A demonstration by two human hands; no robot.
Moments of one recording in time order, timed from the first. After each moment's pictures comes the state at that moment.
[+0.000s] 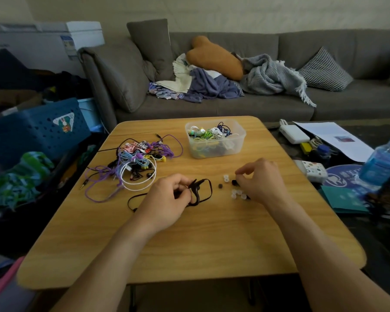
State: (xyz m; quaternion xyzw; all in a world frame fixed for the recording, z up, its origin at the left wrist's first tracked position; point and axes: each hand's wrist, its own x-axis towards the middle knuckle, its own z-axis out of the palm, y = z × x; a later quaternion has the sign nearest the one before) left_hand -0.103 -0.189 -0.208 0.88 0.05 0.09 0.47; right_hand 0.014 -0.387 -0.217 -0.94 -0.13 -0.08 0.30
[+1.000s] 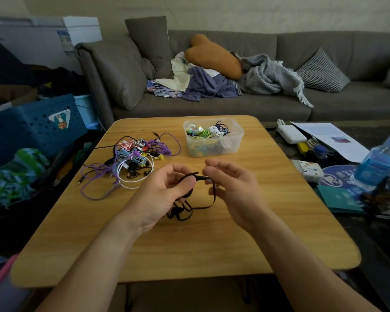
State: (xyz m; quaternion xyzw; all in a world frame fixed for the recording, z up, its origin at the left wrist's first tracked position) left_hand -0.105 -0.192 -0.194 0.71 0.06 0.07 0.70; right_hand -0.044 -0.348 -0.203 -0.61 -0.10 0.13 0.77
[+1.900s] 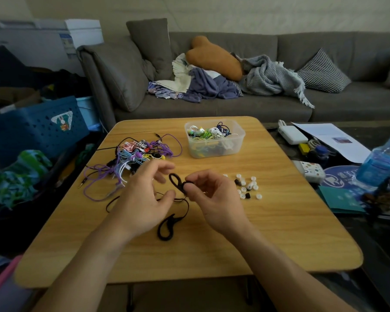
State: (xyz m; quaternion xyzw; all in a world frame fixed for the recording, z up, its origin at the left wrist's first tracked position) left_hand -0.127 -0.166 -0.194 0.91 0.03 0.21 0.37; right_hand -0.065 -0.323 -0.217 -0.70 -0.21 0.06 0.68
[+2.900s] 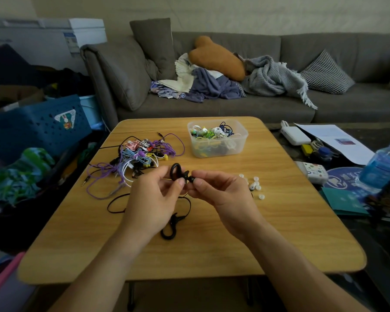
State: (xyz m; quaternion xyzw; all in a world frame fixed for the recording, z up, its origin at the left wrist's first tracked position) left_hand -0.126 -0.187 -0.200 0.82 0.05 0.25 0.52; right_hand -0.061 -0.333 -0.212 -0.54 -0.17 0.18 0.81
